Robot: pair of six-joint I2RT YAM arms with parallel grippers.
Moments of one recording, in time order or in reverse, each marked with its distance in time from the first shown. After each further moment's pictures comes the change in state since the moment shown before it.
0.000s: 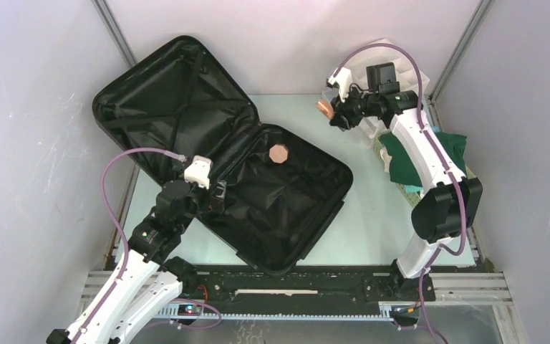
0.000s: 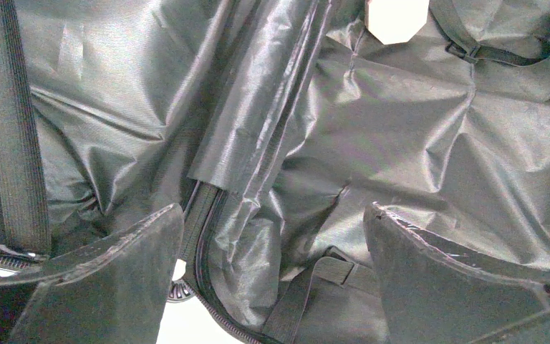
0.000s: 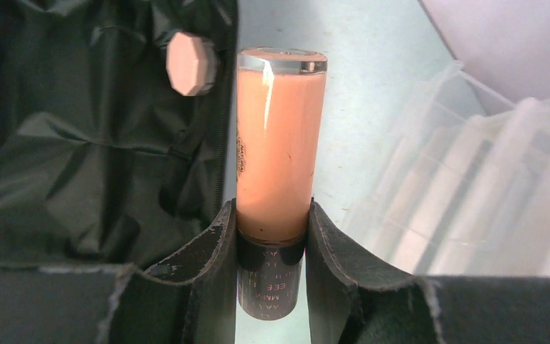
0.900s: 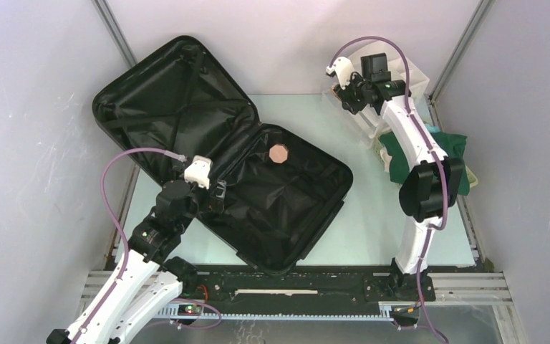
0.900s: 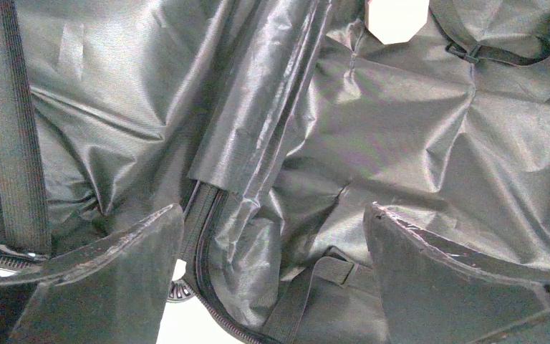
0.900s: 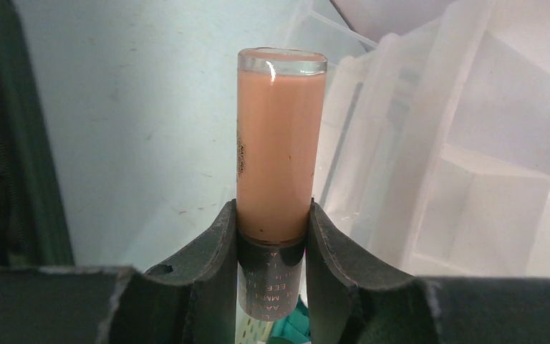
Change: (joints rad) left arm 0.000 0.000 0.000 0.000 0.000 0.000; right arm -0.032 0.214 0.212 0.042 0.323 -0.044
